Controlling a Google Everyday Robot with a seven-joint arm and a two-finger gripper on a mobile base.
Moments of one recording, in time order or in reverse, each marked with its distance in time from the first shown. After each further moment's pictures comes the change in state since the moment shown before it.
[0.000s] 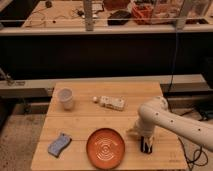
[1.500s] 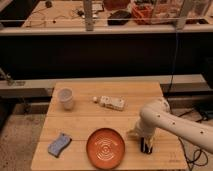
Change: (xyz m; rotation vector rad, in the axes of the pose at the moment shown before) arm -0.003 0.003 0.004 0.022 -0.006 -0.016
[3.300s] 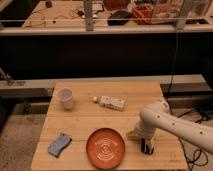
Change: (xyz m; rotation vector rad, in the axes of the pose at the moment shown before) arm -0.001 0.002 0.005 -0.005 -0.009 -0.014
